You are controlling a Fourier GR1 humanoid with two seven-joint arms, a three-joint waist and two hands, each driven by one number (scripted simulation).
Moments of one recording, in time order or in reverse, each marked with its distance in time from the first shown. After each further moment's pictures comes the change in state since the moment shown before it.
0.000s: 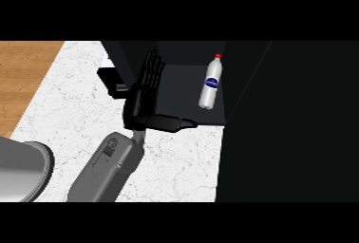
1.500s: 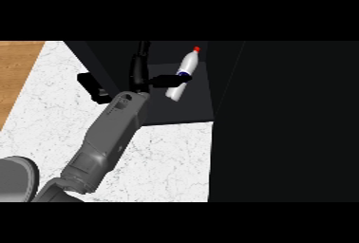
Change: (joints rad) left arm -0.467 0.003 0.224 0.748 -0.149 0.264 -0.126; right arm -0.083 -0.007 -0.026 0.073 -0.028 0.059 -0.024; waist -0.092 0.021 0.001
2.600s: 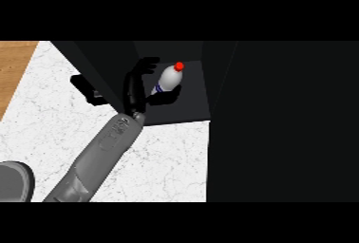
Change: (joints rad) left arm 0.253 0.085 -0.322 -0.398 -0.185 0.308 0.423; right arm -0.040 0.015 0.009 0.024 -0.011 -0.005 0.041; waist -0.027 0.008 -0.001
